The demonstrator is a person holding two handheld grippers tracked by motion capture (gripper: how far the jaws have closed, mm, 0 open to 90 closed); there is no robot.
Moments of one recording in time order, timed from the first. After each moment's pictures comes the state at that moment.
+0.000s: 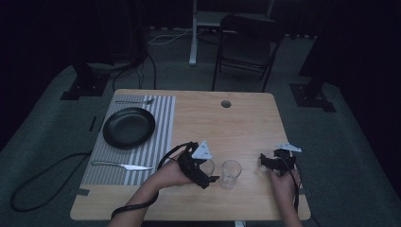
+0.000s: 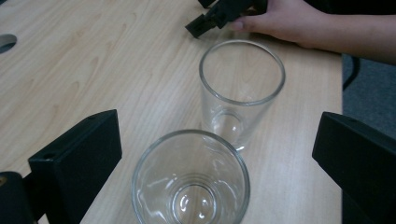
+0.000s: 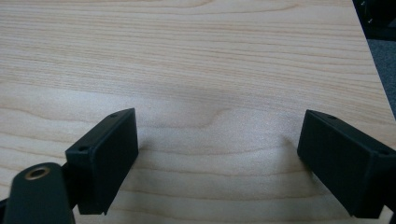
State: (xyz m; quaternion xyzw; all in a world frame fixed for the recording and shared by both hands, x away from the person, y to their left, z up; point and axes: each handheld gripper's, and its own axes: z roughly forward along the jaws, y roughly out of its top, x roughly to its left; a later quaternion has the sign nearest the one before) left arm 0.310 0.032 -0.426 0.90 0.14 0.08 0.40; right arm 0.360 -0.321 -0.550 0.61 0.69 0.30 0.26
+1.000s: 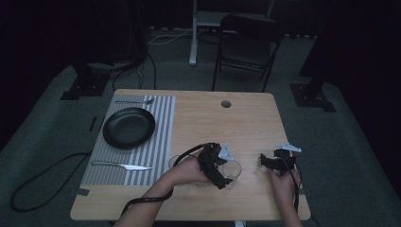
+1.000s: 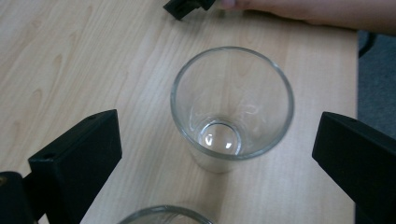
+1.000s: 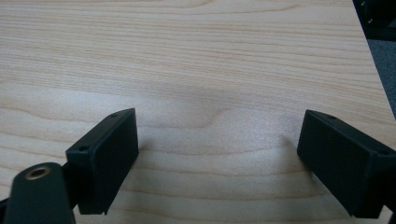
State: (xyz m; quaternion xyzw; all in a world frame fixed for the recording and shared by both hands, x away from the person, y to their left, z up) left arm 0.320 -0.028 -0.435 0.94 0.11 0.07 0.31; right arm 0.360 -0.321 -0.550 0.61 0.69 0.30 0.26
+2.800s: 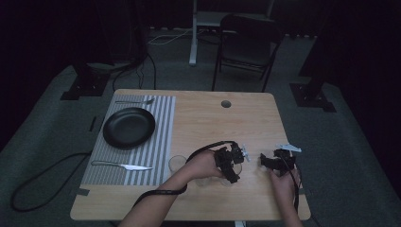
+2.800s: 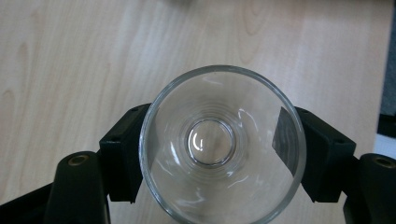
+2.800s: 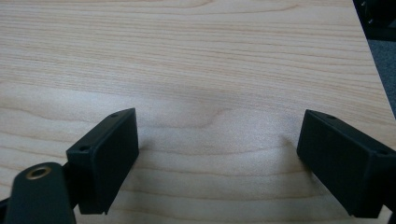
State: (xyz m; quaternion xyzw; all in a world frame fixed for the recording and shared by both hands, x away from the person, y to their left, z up) left arm 0.336 -0.079 -0.437 0.97 0.09 0.06 0.20; right arm 0.360 -0.321 -0.550 0.61 0.69 0.30 0.26
